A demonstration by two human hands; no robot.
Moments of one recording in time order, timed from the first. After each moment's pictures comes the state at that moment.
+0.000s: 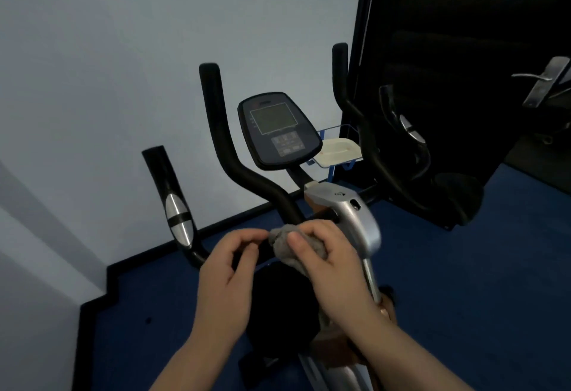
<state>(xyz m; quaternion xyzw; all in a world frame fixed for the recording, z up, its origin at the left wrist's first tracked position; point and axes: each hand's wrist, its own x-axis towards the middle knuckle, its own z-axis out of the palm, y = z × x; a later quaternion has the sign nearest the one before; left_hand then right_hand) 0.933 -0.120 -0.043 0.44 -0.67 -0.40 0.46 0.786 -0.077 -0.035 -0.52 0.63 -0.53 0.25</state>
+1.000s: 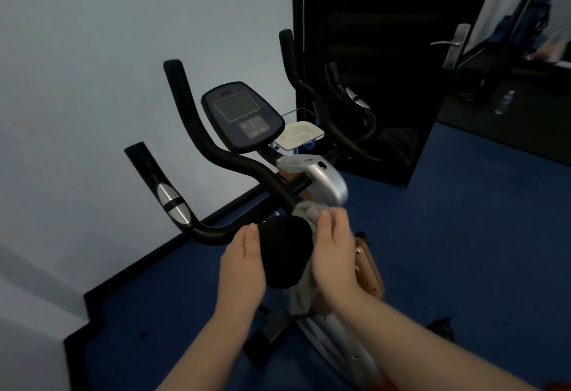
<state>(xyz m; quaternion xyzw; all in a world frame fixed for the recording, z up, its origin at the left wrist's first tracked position) 0.940 -0.095 -0.061 0.47 -0.63 -0.50 0.36 0.828 -0.037 -0.058 -0.26 0.68 -0.67 0.18</state>
